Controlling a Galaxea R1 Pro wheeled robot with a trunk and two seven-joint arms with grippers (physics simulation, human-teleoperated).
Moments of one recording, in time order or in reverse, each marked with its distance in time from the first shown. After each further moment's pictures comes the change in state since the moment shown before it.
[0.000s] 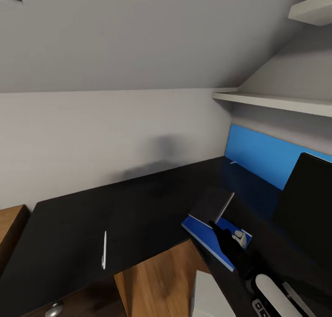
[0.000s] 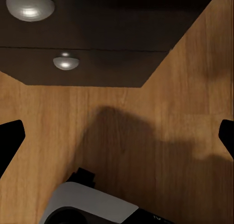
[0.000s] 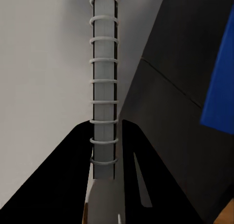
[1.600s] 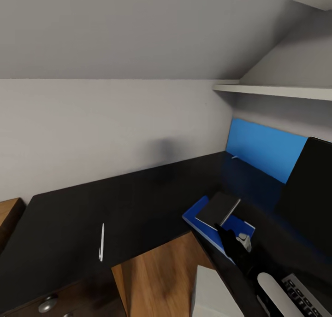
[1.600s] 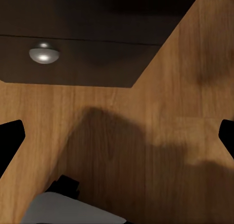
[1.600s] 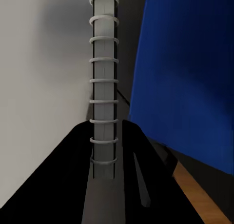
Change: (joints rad) left arm 0.000 -0.012 0.000 -0.040 0.004 -0.006 0.007; right arm 0.001 0.032 -0.074 0.032 -0.012 0.019 -0.105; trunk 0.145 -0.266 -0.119
